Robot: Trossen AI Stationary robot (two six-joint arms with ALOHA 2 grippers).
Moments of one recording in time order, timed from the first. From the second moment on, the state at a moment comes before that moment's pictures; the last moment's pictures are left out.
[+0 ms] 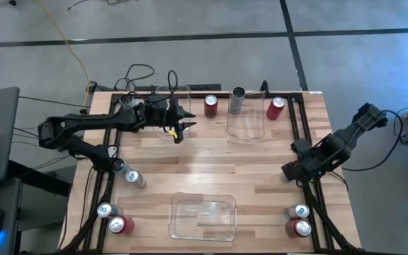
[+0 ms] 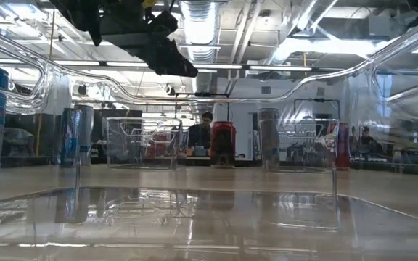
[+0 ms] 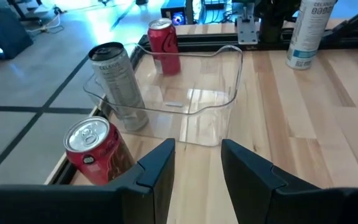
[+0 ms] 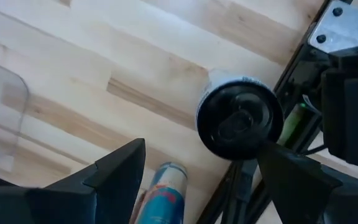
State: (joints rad) left arm 0.36 1.33 0.86 0.12 0.10 0.22; right arm 0.63 1.03 1.13 -1.57 0.10 1.79
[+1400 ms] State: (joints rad) left arm 0.36 1.33 0.90 0.07 0.10 0.22; right arm 0.58 0.87 0.99 -1.53 0.09 1.65
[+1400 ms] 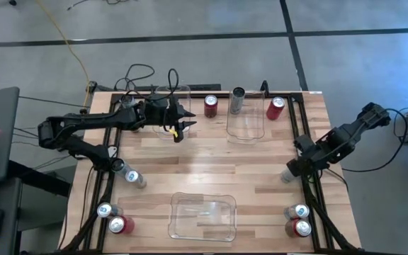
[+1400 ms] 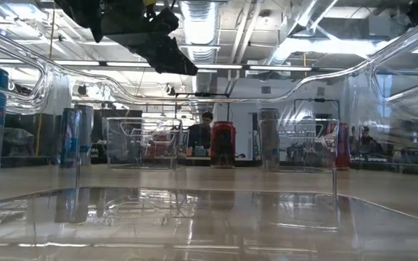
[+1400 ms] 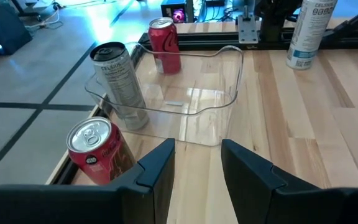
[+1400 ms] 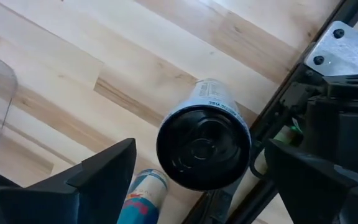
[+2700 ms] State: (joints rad) left arm 0.36 1.33 0.90 0.06 0.10 0.22; right arm 0.58 1.00 0.87 -1.46 0.07 1.72
